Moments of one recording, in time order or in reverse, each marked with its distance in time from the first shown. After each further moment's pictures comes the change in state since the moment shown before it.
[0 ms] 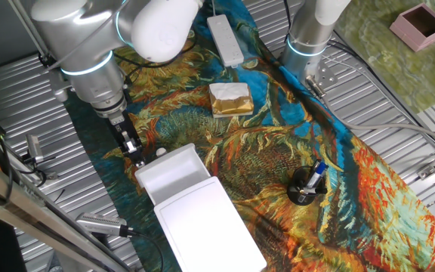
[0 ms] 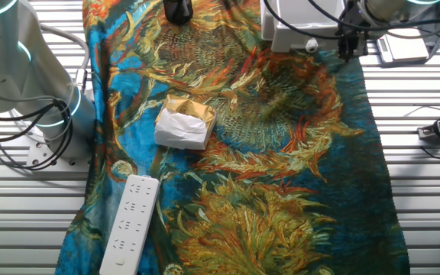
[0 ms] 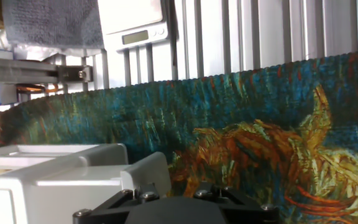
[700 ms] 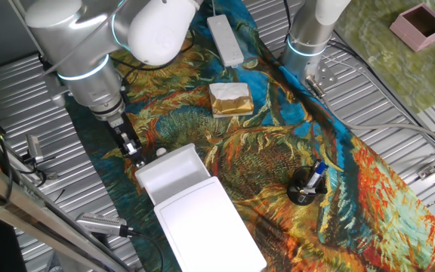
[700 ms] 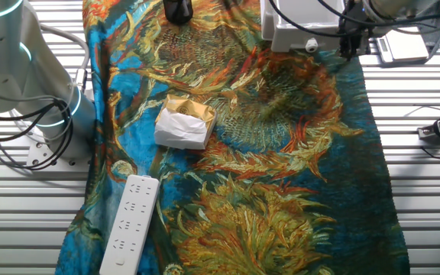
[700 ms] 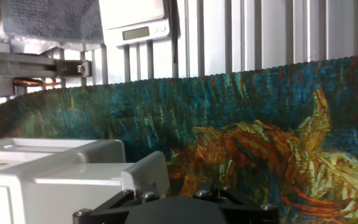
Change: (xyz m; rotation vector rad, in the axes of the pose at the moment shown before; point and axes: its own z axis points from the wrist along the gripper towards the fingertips) arm 0.000 0.001 0.000 0.023 0.023 -0.057
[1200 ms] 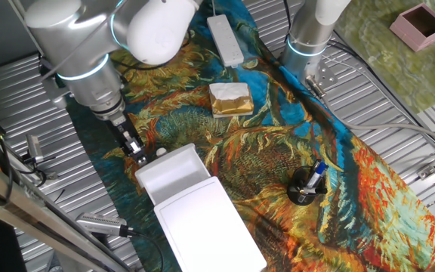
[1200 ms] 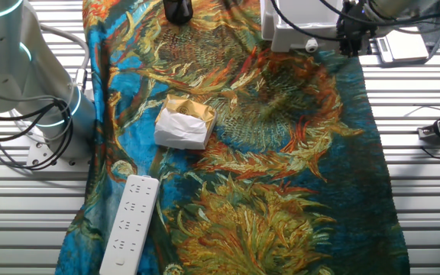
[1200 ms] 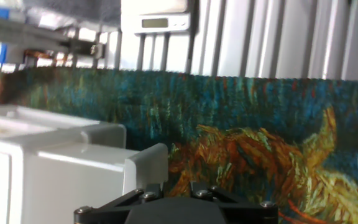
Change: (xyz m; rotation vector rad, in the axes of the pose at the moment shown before) arm 0.001 0.000 -0.001 -0.011 0.048 -0.160
